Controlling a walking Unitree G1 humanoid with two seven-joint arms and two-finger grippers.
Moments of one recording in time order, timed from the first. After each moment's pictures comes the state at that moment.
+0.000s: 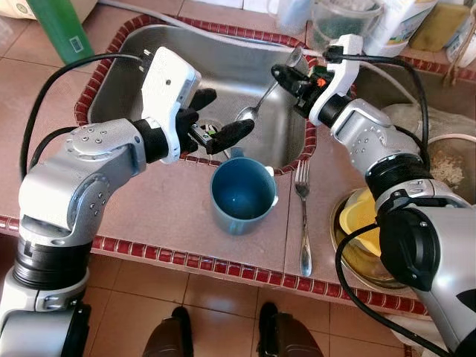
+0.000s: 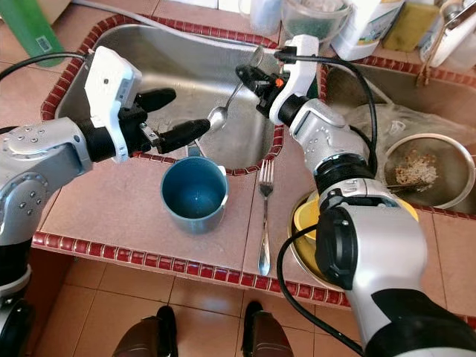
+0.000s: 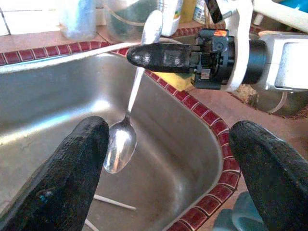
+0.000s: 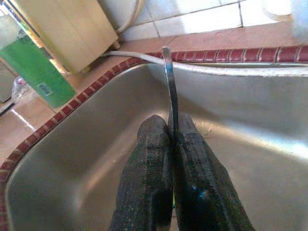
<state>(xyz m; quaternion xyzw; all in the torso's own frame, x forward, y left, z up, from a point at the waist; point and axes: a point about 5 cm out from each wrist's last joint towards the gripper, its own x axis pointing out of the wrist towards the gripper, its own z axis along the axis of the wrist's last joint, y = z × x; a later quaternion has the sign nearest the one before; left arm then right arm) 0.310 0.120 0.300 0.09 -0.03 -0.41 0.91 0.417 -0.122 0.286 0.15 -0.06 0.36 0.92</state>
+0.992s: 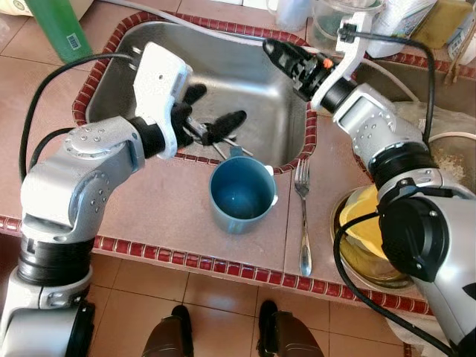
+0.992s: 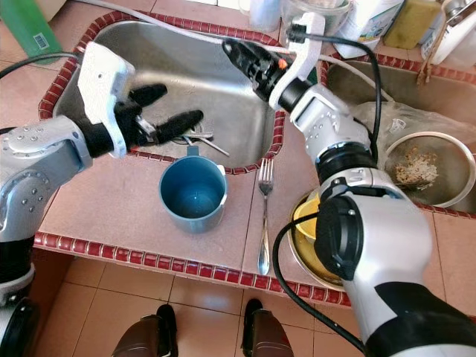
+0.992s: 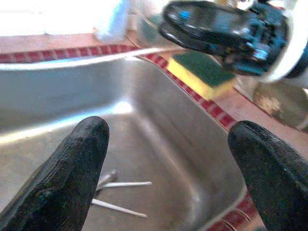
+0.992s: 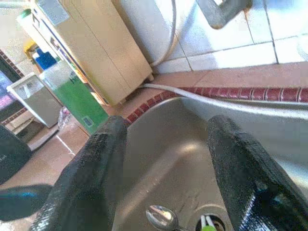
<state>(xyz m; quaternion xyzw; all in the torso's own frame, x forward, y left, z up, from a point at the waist) 0.320 0.129 0.305 0.06 -0.05 -0.35 0.93 0.414 -0.119 0.315 0.19 -0.11 0.41 0.89</state>
